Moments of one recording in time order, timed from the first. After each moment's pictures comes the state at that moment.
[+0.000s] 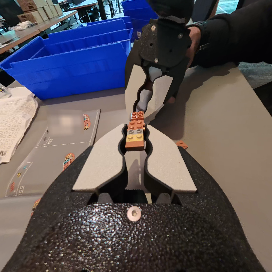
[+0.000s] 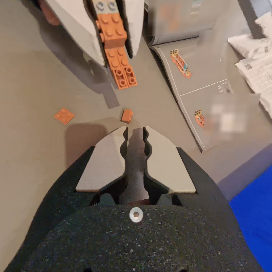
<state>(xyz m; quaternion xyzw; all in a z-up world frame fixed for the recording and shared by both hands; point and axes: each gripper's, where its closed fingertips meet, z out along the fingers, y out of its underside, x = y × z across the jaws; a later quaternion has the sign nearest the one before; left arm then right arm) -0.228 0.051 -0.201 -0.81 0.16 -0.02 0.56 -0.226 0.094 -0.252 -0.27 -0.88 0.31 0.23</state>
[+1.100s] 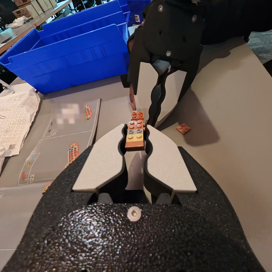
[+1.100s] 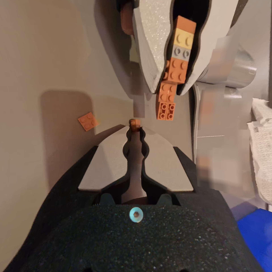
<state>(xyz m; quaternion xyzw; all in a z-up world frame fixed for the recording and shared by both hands) -0.235 0.035 -0.214 -0.82 0.19 0.00 0.54 -0.218 0.051 -0.259 -0.08 -0.93 0.26 0.23</state>
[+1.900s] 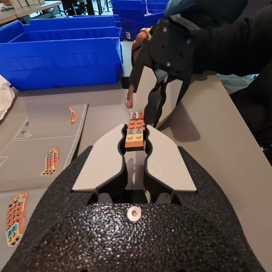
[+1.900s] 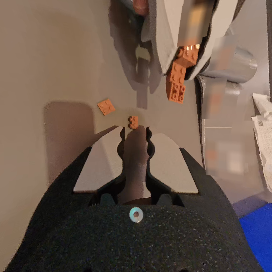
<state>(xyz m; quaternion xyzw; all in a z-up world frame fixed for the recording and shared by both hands) -0.220 0.038 -0.204 -0.81 0.15 -0.09 0.56 -0.193 0.064 -0.256 -0.09 -0.93 0.29 0.23</state>
